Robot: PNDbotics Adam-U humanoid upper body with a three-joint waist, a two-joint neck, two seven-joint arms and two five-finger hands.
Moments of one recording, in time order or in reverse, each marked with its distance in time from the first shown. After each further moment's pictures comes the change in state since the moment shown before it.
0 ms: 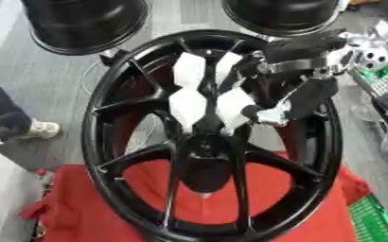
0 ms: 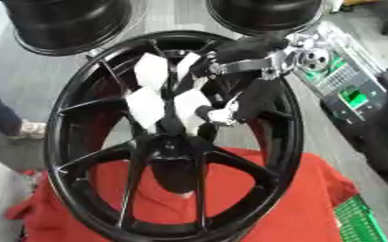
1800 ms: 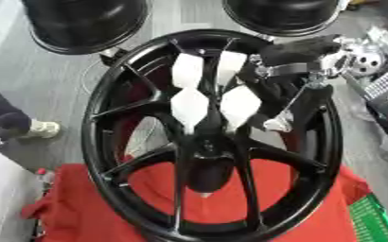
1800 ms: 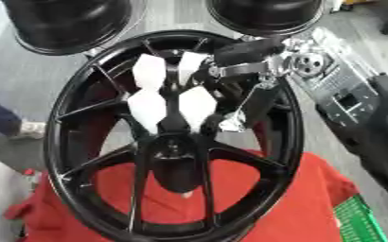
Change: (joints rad) left arm 0.000 0.000 0.000 0.000 0.000 0.001 0.000; right arm 0.008 0.009 -0.022 0.018 -0.055 0.001 -0.020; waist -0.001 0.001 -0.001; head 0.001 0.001
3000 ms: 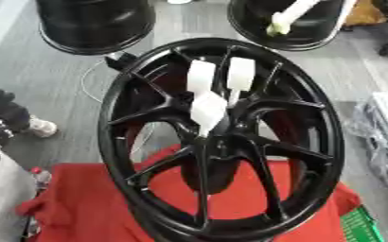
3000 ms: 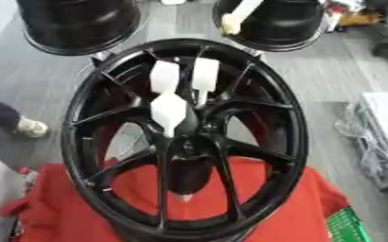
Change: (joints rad) left arm 0.019 0.047 0.011 0.006 0.001 0.046 0.012; right arm 0.013 -0.339 -0.331 0.048 -0.611 0.108 -0.251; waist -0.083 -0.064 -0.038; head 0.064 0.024
